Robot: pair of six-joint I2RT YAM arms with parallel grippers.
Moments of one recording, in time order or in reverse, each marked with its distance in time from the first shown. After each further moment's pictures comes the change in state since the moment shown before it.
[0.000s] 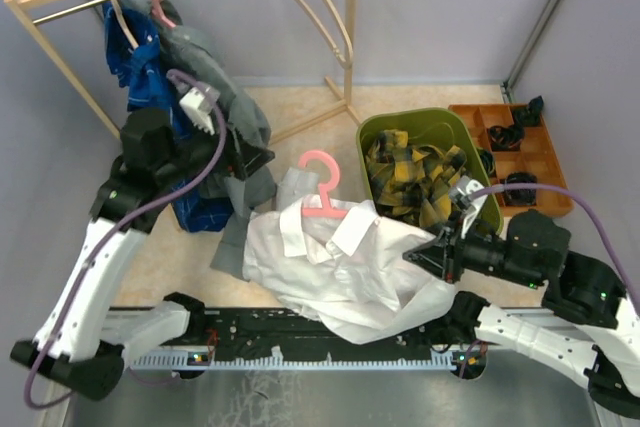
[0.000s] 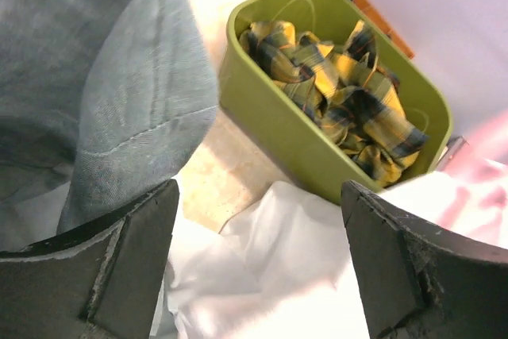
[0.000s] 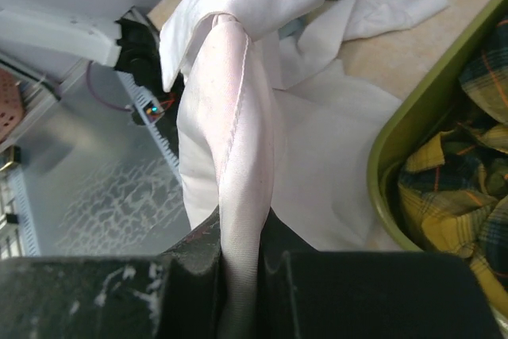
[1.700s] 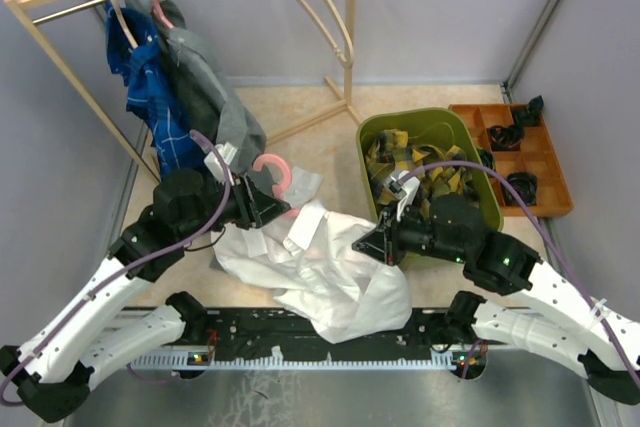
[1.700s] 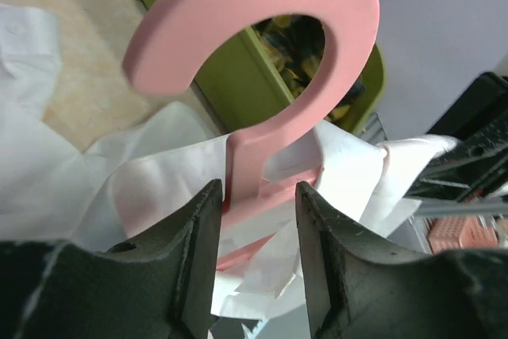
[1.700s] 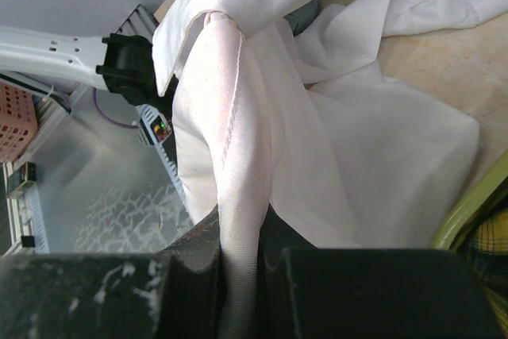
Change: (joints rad) left arm -0.330 -0.279 -0.377 0.085 -0.201 -0.430; right arm 0.000 0.195 -0.282 0.441 -0.046 0.094
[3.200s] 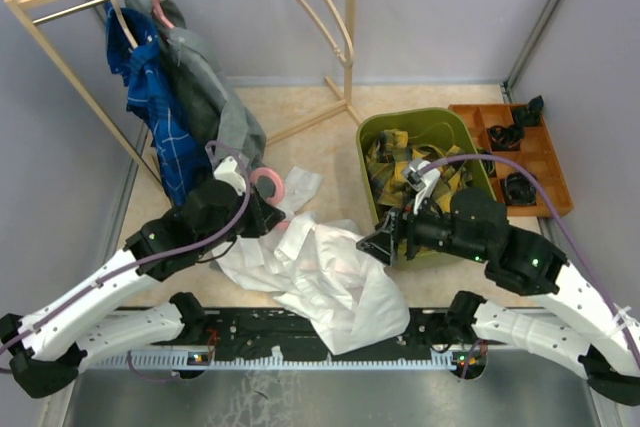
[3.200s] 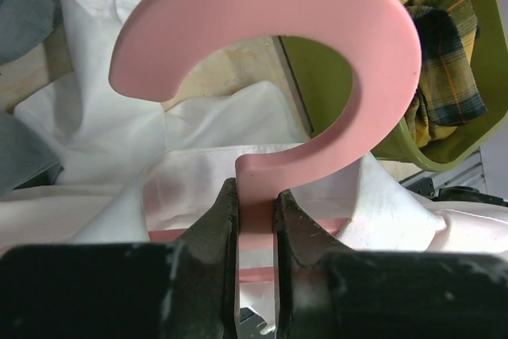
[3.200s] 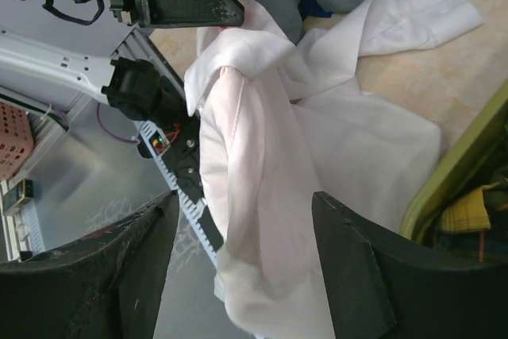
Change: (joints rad) left arm -0.214 0.067 0.008 -0.160 -0.459 -0.085; right arm 0.000 0.011 0.143 -0.125 0.054 -0.014
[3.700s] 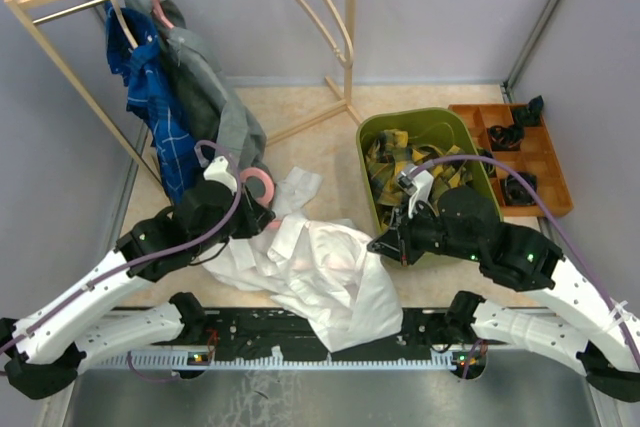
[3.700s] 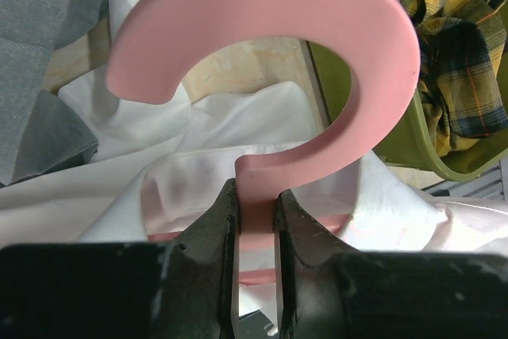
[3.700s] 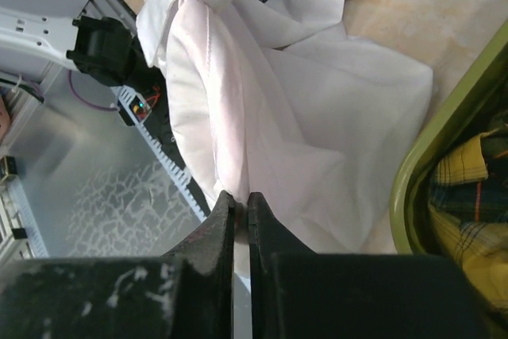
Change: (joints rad) left arm 0.000 -0.018 0.058 -0.131 -0.074 -0.012; right arm 0.000 0.029 0.048 -0.168 0.011 0.004
